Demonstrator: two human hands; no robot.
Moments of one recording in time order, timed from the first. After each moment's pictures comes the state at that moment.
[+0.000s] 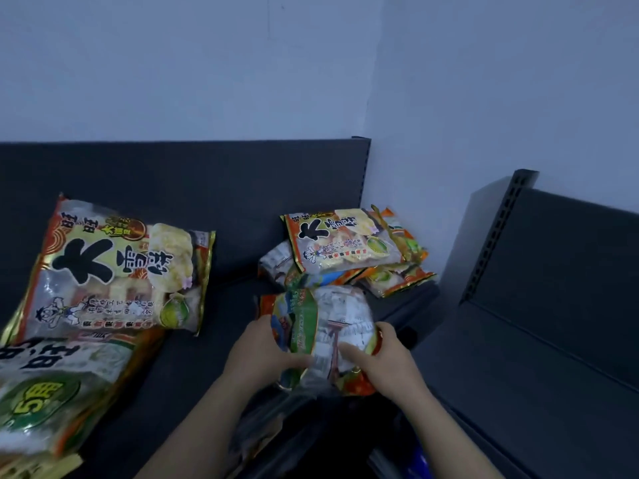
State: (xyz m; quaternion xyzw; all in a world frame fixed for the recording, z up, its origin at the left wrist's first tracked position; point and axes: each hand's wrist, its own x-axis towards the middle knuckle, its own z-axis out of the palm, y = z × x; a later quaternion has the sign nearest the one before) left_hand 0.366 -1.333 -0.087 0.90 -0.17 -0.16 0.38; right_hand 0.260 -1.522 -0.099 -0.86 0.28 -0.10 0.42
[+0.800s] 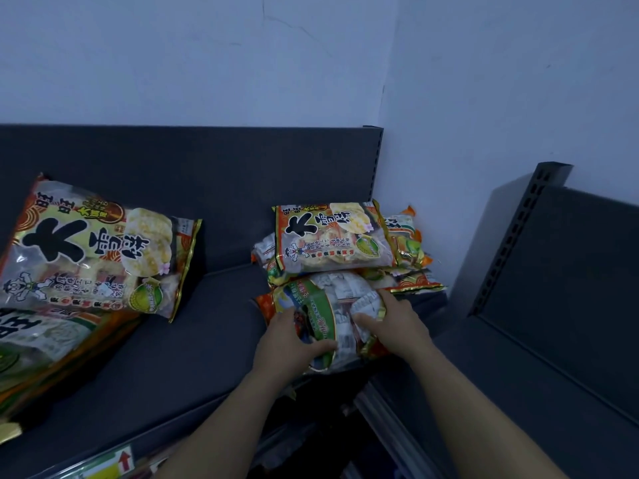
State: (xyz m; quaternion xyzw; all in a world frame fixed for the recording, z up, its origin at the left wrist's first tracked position) left_hand 0.348 -1.450 -0.112 0.91 -0.12 -0.10 0.38; right_hand 0.318 -1.652 -0.097 -0.93 0.23 -0.01 0.28
